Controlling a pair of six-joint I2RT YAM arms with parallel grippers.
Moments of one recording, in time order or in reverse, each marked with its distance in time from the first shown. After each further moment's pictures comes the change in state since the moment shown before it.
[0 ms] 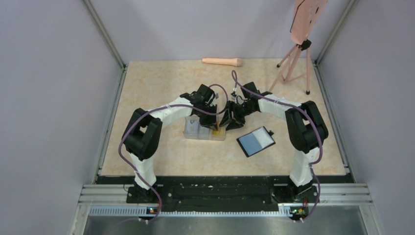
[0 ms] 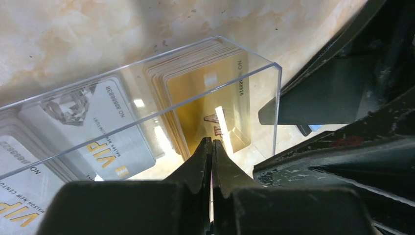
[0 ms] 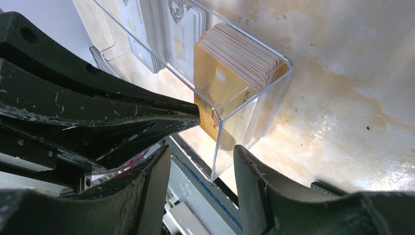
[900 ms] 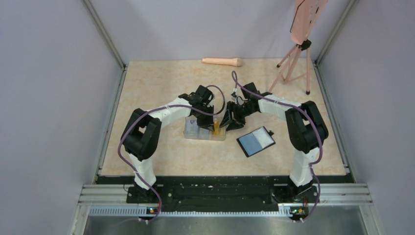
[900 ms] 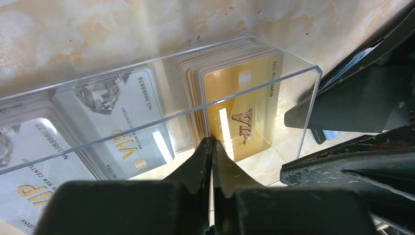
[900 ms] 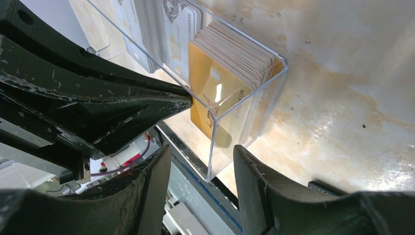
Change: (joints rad) left arm 0.006 -0.010 -0.024 -0.008 -0.056 -0.026; right arm 0.000 -0.001 -0.008 0.000 0.008 -0.001
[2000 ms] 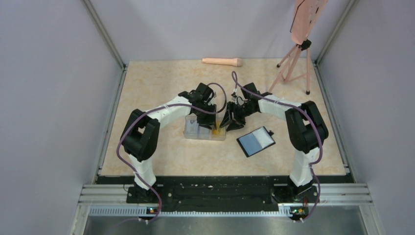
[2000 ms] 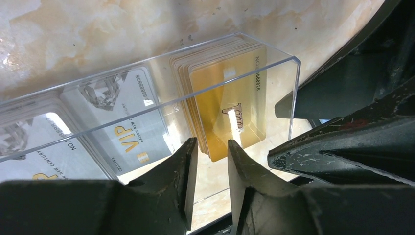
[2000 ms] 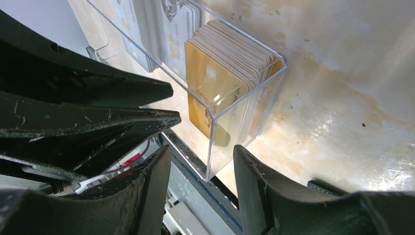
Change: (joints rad) left arm -0.001 -0.011 0.043 -0.051 -0.006 0.053; right arm 0.000 -0.001 -0.005 0.000 0.000 -0.001
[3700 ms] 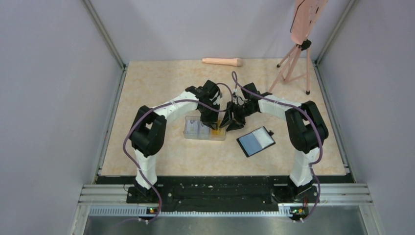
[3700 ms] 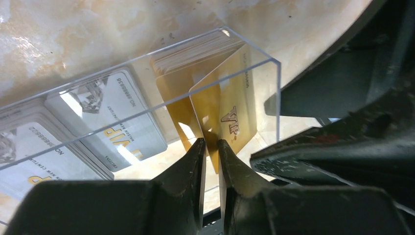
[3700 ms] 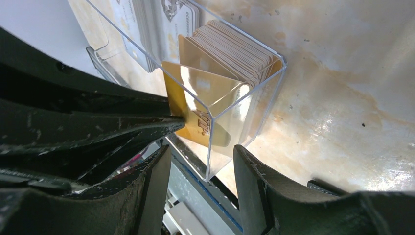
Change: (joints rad) left arm -0.037 0.092 0.165 -0.159 0.000 0.055; right arm 0.000 0.000 0.000 0.000 0.000 0.000
